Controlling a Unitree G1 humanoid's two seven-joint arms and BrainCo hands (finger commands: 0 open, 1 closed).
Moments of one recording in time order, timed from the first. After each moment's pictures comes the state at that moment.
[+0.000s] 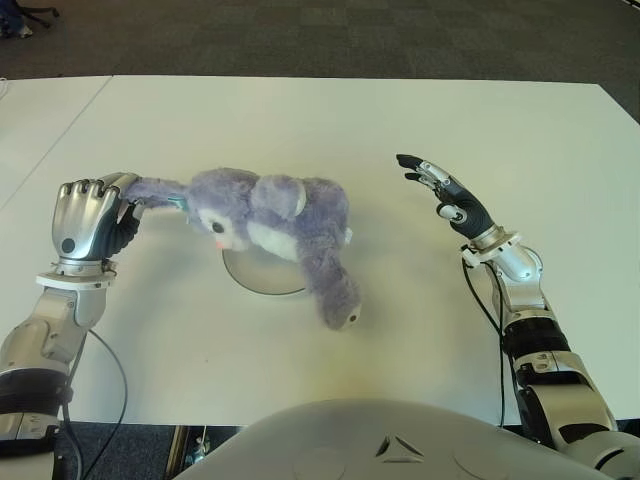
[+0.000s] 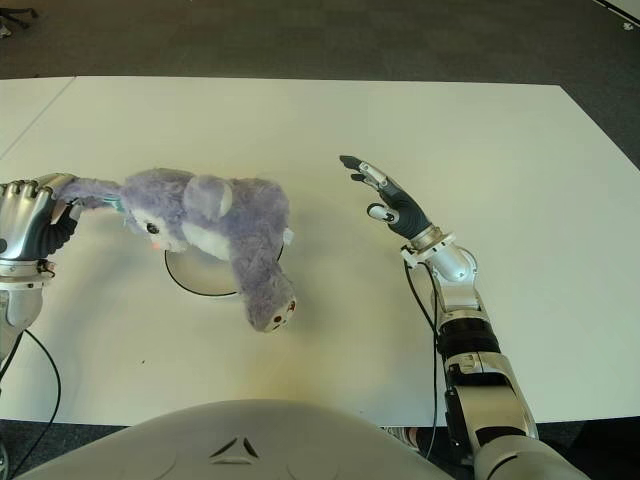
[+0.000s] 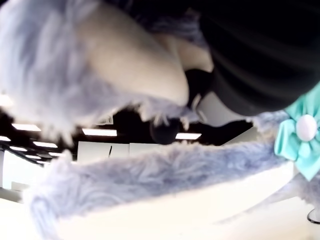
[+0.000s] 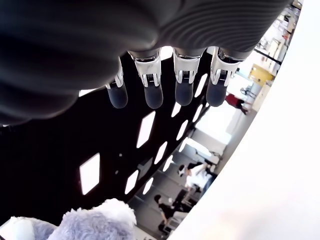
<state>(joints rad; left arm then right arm) 0.10 0.79 0.13 0.31 0.84 -0.47 0.75 -0.24 -0.38 0.01 0.46 0.10 -0.73 0.53</state>
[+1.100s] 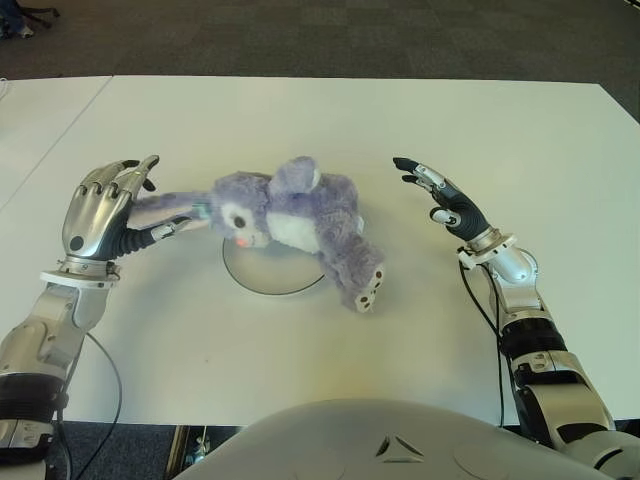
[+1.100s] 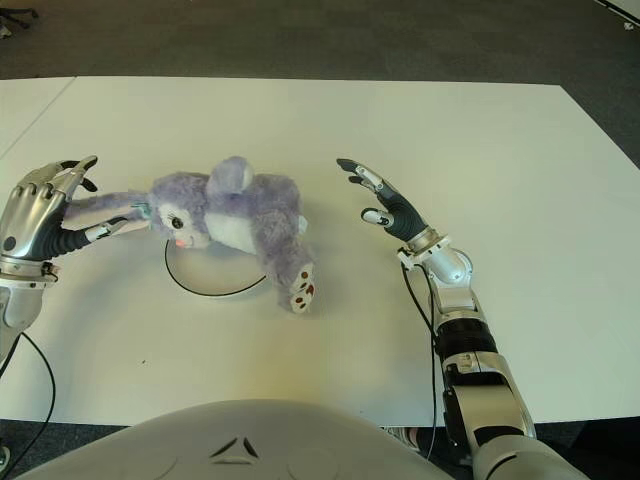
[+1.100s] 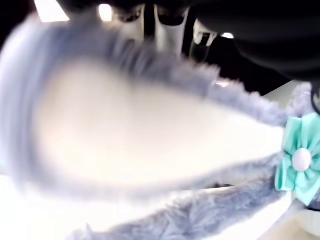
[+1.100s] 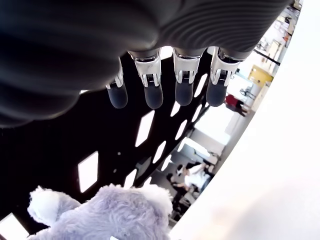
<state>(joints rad) 0.13 0.83 0.10 0.25 0.78 -0.46 0.60 -0.24 -0.37 0.02 0.49 0.06 -0.76 0.51</state>
